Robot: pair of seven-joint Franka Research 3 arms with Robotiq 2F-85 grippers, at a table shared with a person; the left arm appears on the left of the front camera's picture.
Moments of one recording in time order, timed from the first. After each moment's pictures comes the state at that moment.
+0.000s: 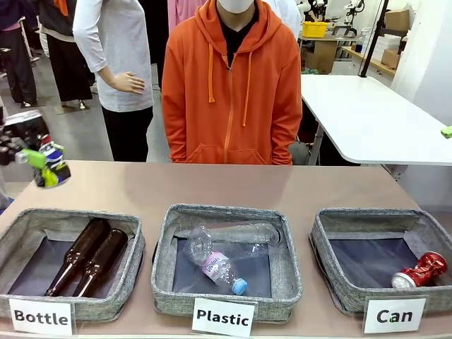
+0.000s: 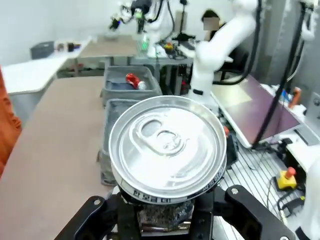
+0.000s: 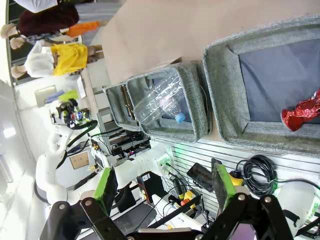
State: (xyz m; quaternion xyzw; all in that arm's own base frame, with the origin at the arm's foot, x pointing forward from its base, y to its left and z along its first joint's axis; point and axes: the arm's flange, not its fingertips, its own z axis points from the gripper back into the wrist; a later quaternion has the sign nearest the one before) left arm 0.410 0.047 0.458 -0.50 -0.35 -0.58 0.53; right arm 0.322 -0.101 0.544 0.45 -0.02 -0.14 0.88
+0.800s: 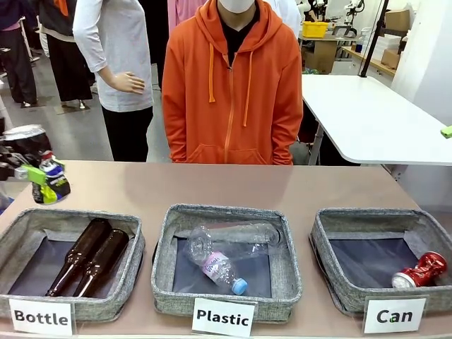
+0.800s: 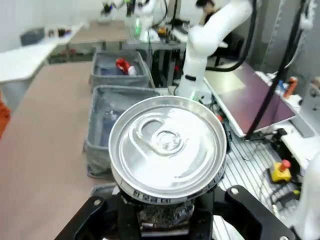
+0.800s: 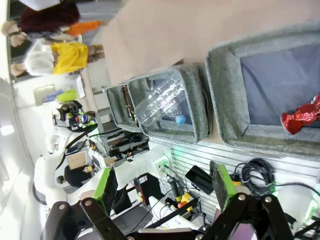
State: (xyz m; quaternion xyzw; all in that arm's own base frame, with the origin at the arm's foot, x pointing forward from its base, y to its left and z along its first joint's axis) left arm 0.399 0.015 0.464 -0.48 -0.31 -0.60 0.56; right arm 0.317 -0.103 0.560 0.45 -0.04 -0.13 0.88
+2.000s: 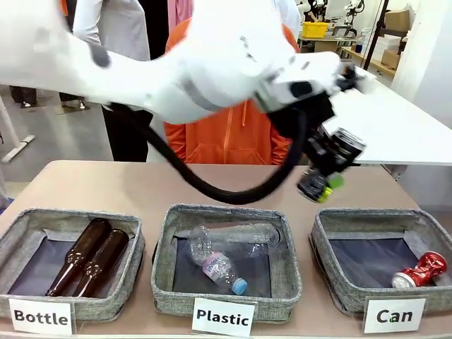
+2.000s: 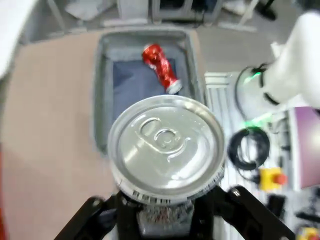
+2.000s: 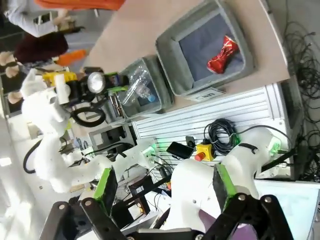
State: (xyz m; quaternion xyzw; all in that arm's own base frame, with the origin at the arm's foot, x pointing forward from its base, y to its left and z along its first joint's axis) left arm 0.384 -0.541 0.524 -0.26 -0.19 -0.67 0.67; right arm 0.143 -0.272 0.670 0.40 -0.07 -0.21 0.89
